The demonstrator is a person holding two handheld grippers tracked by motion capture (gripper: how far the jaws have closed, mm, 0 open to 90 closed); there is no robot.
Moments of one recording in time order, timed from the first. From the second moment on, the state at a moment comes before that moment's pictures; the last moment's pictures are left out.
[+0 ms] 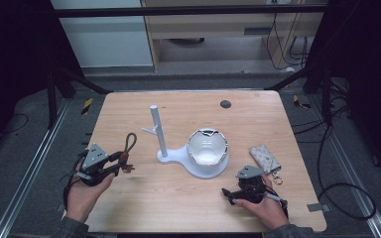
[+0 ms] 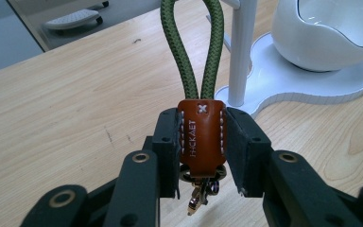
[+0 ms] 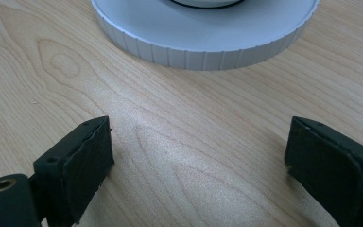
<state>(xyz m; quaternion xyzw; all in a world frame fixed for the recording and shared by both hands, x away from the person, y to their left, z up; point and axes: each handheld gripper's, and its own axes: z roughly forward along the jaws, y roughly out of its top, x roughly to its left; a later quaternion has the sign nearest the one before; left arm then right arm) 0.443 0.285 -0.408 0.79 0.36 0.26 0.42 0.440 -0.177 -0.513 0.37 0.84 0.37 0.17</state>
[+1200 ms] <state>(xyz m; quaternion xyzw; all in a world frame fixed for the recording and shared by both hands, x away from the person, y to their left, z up) 0.417 0.261 -0.395 0.75 0.34 0.29 0.50 0.440 -0.177 -0.513 0.37 0.84 0.37 0.17</state>
